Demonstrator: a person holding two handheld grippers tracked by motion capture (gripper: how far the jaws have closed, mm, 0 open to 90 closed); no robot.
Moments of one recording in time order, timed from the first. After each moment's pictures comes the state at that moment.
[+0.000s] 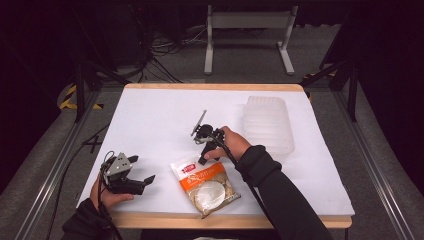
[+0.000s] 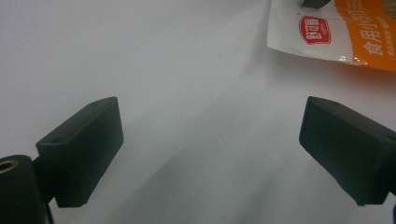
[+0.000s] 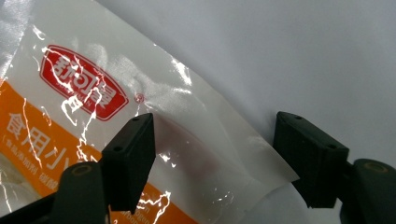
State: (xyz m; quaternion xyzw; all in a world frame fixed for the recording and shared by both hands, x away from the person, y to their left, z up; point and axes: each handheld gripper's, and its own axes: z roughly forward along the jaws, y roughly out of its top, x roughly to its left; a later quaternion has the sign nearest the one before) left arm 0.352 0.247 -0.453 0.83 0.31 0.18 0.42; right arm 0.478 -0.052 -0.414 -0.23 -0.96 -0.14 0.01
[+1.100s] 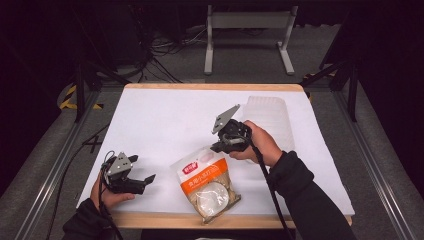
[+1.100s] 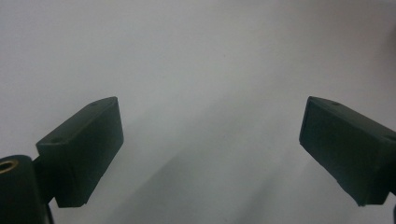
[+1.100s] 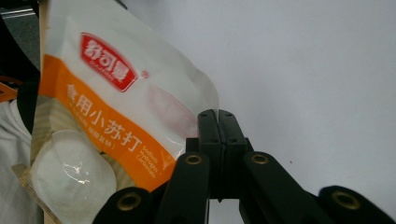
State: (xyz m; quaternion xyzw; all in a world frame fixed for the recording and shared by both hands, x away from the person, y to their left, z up) left arm 0.352 0.245 -0.453 0.83 0.32 0.19 0.42; right arm 0.409 -0.112 -0.317 -0.12 -0.94 -0.30 -0.08
